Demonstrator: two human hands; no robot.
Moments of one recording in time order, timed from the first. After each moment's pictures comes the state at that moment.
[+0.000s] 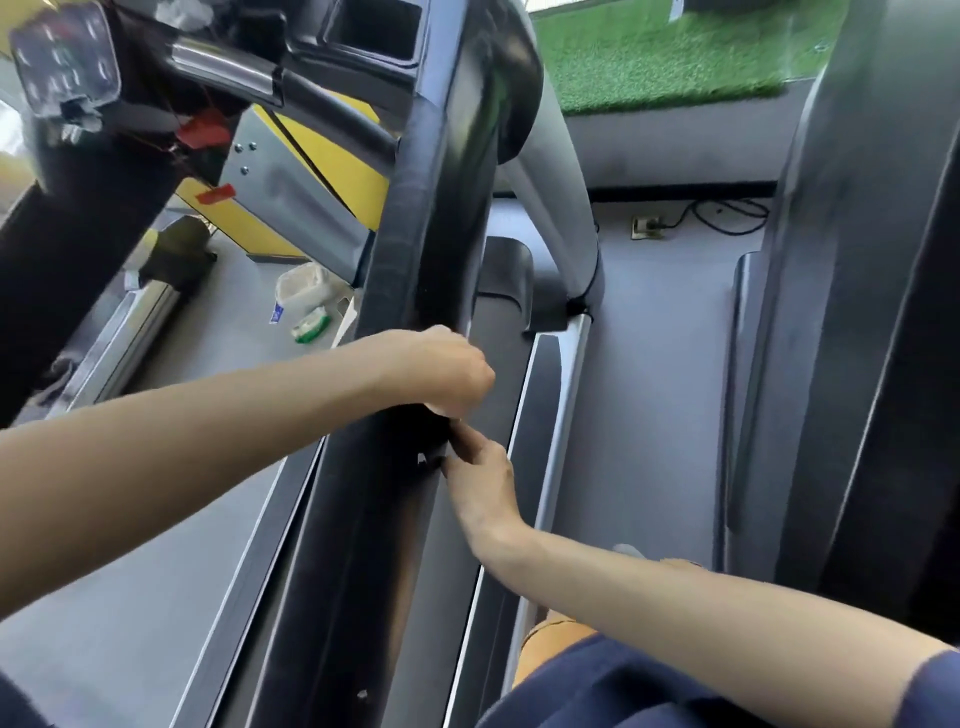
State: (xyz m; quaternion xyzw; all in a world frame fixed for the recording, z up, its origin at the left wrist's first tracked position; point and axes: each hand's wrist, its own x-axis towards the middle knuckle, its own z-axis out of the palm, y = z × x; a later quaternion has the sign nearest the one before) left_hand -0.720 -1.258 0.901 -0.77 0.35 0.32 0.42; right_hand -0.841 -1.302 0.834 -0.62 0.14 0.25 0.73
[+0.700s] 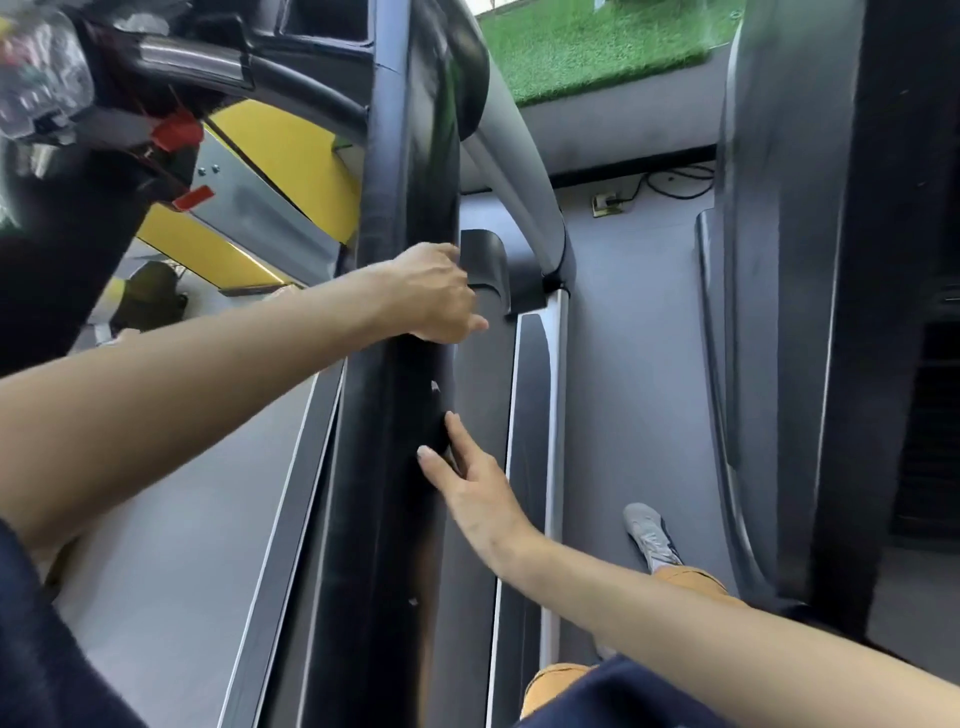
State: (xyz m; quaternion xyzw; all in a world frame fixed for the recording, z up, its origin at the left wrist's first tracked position) left_hand -0.721 -1.239 0.906 -0.80 0.36 0.20 0.44; right_hand -0.926 -1.287 0.837 -0.56 0.07 0.26 0.78
